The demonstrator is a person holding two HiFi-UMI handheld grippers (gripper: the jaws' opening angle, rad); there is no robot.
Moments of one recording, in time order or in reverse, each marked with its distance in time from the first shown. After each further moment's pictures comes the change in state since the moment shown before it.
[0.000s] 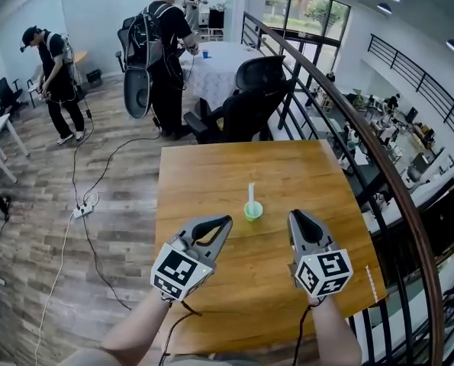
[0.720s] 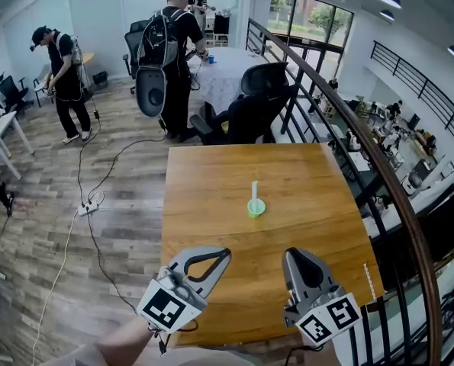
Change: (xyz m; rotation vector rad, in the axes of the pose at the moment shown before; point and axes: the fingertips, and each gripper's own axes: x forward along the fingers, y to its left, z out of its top) left arm -0.090 -0.073 0.047 0.069 -0.062 -0.059; right arm -0.109 0.096 0.047 0.172 -0.138 0.181
